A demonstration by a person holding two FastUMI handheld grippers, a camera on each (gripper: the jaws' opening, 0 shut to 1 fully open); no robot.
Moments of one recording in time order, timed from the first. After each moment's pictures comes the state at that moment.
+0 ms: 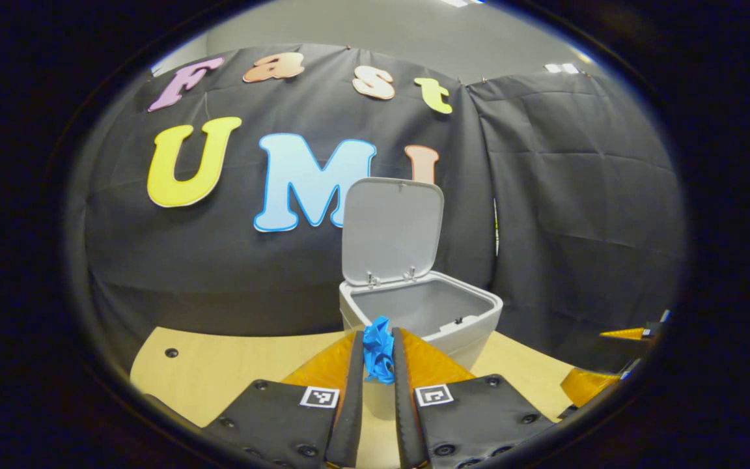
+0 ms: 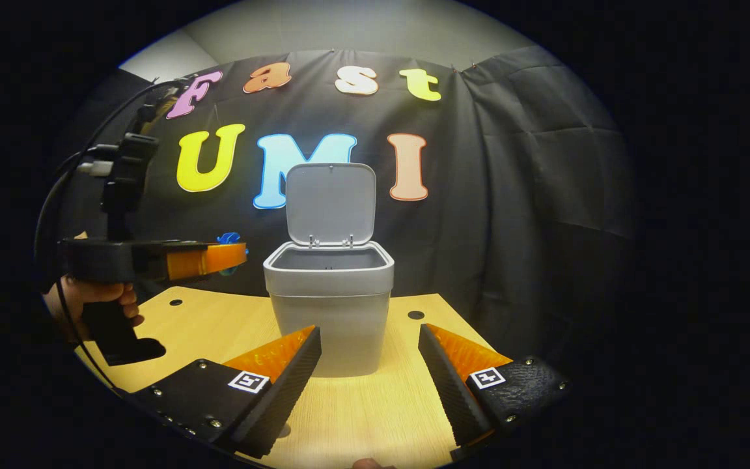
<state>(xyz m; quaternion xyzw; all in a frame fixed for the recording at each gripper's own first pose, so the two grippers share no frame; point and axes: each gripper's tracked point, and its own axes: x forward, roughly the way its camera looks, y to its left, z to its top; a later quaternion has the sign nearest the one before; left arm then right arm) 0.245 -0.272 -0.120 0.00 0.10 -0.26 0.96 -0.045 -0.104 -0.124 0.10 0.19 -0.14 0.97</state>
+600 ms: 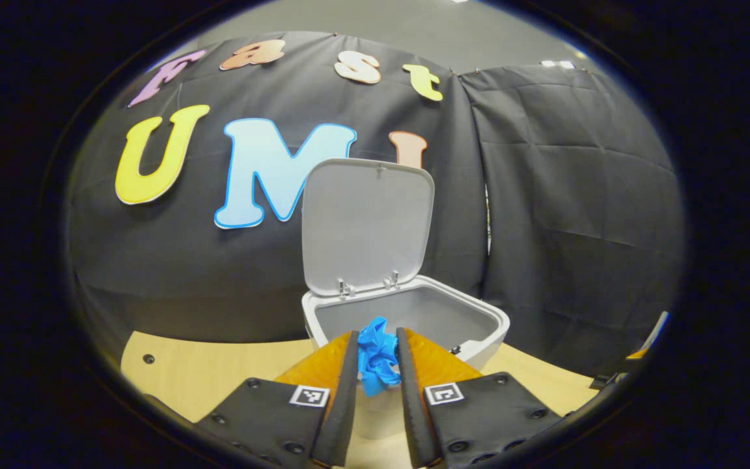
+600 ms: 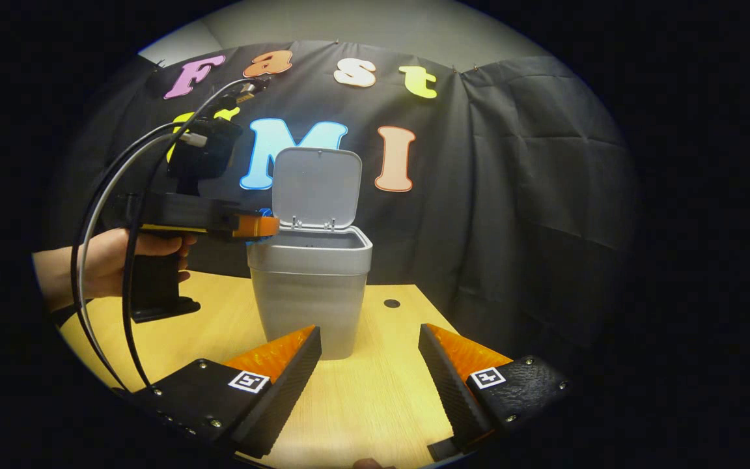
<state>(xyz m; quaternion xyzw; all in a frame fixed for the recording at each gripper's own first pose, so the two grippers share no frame) 0.299 -0.336 -0.131 0.00 0.12 -0.29 0.95 -0.069 -0.114 -0.131 0.05 0.22 -0.18 0.96</state>
